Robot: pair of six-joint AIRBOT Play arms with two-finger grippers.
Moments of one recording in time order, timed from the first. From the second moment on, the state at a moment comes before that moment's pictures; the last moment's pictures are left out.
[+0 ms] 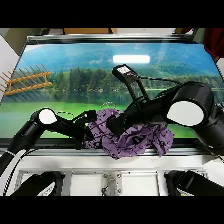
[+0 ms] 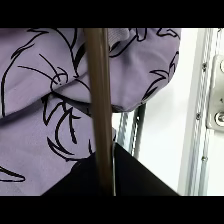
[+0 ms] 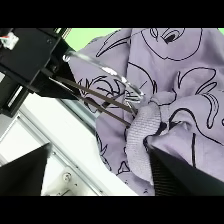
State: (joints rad) left arm -0.32 -1.00 0.75 0.91 -1.28 -0.38; right arm 0.78 -1.09 1.47 -1.31 1.37 1.76
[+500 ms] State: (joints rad) left arm -0.32 -1.00 0.75 0.91 -1.28 -0.37; right arm 0.53 -1.03 1.47 -1.16 1.46 1.42
